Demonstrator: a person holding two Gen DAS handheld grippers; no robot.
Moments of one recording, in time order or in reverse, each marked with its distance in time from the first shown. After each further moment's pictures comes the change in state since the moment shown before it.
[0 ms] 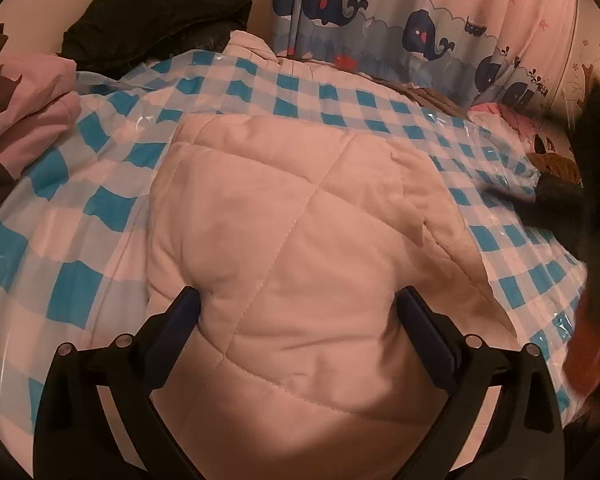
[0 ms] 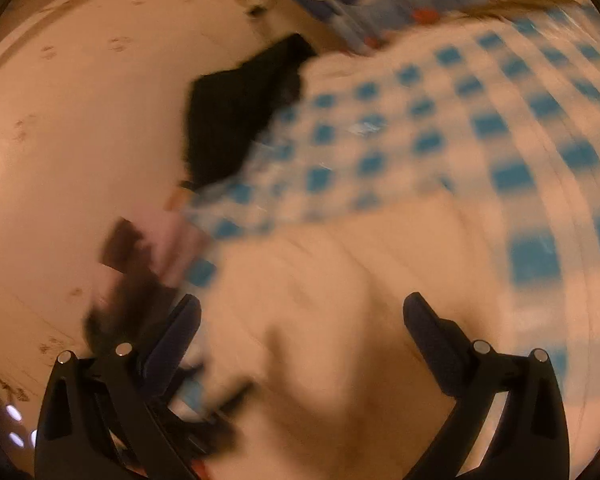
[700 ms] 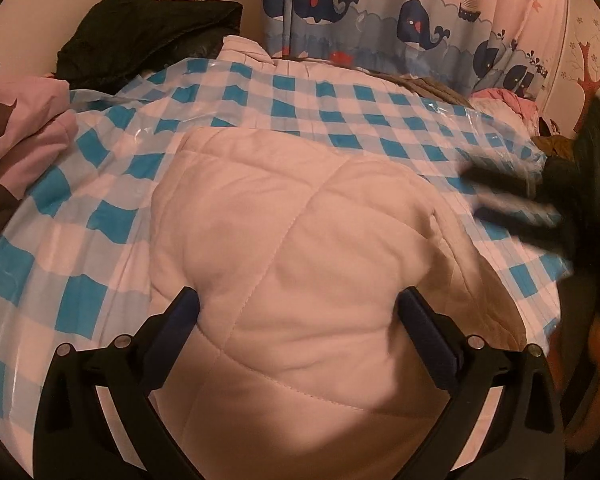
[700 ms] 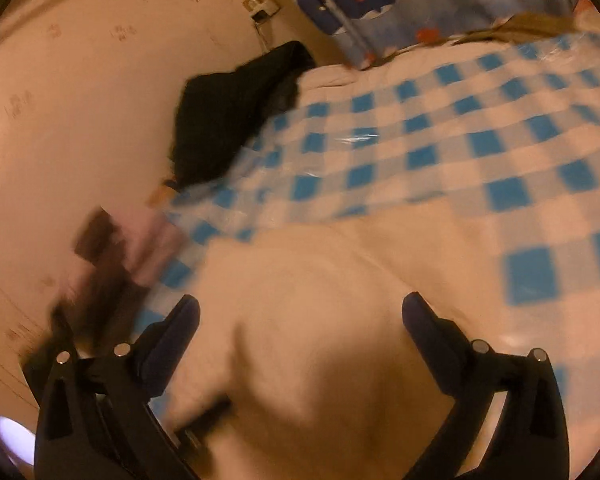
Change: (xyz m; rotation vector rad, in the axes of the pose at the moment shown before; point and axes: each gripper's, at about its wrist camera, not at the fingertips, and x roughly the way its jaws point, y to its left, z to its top) left arm 0.009 -0.022 -0.001 0.064 0.003 0.050; right arm -0.008 -0.037 -0.056 -0.111 -0.050 -0.326
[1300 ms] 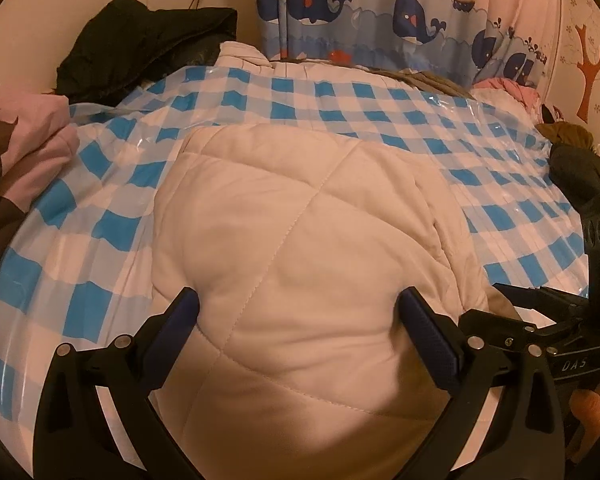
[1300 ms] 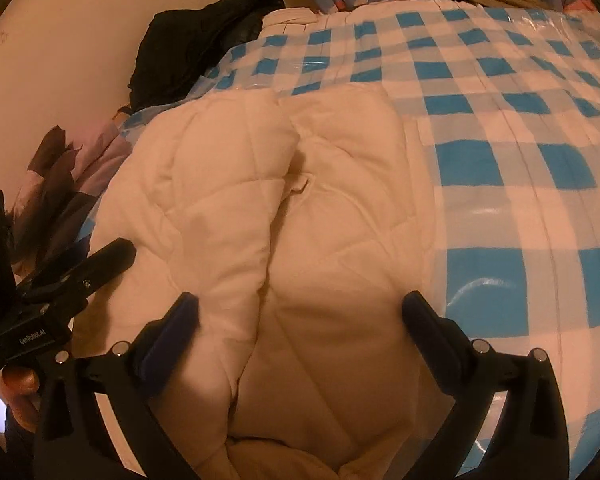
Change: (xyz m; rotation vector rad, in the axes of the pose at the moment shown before) left arm 0.000 -0.006 -0.001 0.047 -0.005 0.035; right arm -0.002 -0.021 -0.053 -0.042 0.142 -0.087
